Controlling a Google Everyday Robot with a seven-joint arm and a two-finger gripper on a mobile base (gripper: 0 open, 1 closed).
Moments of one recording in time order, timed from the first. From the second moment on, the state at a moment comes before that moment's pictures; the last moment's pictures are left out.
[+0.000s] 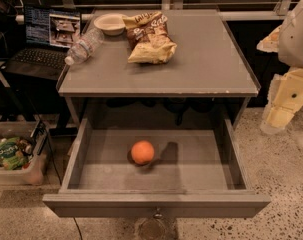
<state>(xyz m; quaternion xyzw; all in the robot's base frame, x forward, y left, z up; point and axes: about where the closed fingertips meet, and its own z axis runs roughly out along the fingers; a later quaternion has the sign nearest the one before) 0.438 -0.217 0.977 -0.60 0.78 -0.03 0.16</state>
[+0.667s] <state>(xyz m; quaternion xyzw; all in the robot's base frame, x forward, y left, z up) 0.438 -0.215 0.978 -0.60 0.78 -0.03 0.17</state>
